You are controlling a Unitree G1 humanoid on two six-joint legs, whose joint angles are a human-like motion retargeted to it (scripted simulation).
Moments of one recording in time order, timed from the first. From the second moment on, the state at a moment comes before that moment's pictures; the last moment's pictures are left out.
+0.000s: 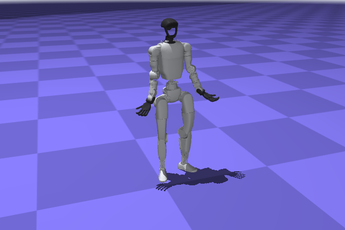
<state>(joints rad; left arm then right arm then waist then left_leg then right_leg) -0.14 0.09 0.86 1.35 -1.36 0.00 -0.59 0.04 0.01 -0.89 1.27 1.70 -0.23 0.45 0.04 -0.03 -0.09 -0.08 0.01 0.34 0.06 -0.17 0.01 -0.07 -0.13 -0.42 0.10 -0.07 0.00</state>
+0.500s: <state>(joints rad) 0.02 0.41 0.38 1.27 0.50 -0.22 -0.40 0.11 -0.25 -0.42 1.33 -0.33 -0.38 0.08 -0.05 -0.02 -0.07 -0.21 -0.01 0.15 0.18 -0.25 -0.13 -0.15 0.01 0.00 0.12 -0.20 0.01</state>
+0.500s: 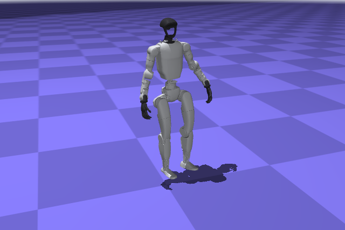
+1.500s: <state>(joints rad) 0.03 0.38 0.17 1.39 1.09 -0.17 -0.44 0.17 -0.15 -0.42 1.28 -0.62 -0.21 -0.27 -0.05 0.10 -0.12 -0.23 0.05 0.13 0.16 -0.19 0.03 -0.92 -0.04 -0.44 1.38 -0.10 0.26</state>
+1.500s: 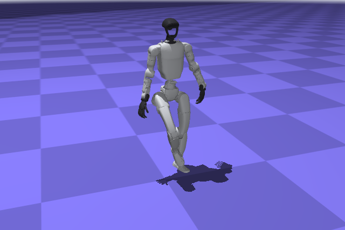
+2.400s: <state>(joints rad) -1.05 0.04 -0.32 0.39 -1.43 0.13 -0.87 0.45 -0.08 -0.18 0.20 0.86 -0.25 0.70 -0.21 0.06 0.11 -0.20 0.38 0.83 0.03 0.14 0.01 -0.34 -0.19 -0.18 0.61 -0.38 -0.07</state>
